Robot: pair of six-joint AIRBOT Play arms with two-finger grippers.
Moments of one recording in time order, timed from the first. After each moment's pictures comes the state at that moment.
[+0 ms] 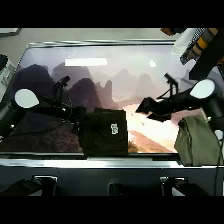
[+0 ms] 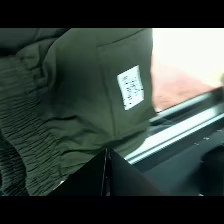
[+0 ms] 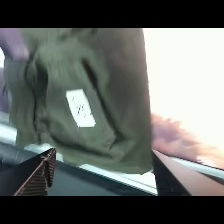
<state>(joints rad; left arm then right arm) -0.24 -1.17 1.20 1.05 -1.27 -1.80 0.11 -1.16 1.14 -0.92 1.38 1.70</state>
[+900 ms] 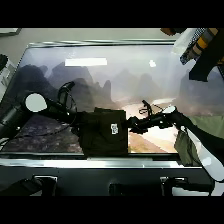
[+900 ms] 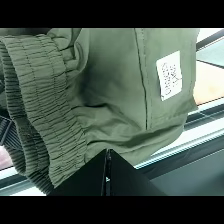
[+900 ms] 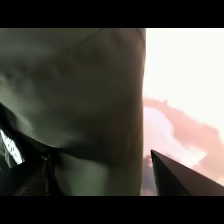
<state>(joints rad) -0.29 -1.18 1.20 1.18 -1.30 -1.87 0.10 -1.52 0.86 -0.51 1.15 1.10</state>
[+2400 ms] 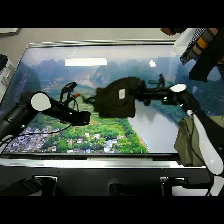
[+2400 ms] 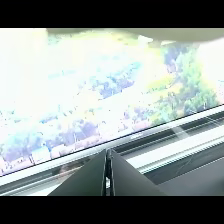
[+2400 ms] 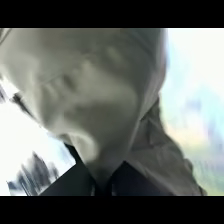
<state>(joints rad) -0.29 -1.22 1.20 1.18 -1.28 -1.87 0.03 -1.56 1.24 -0.41 0.91 1.59</state>
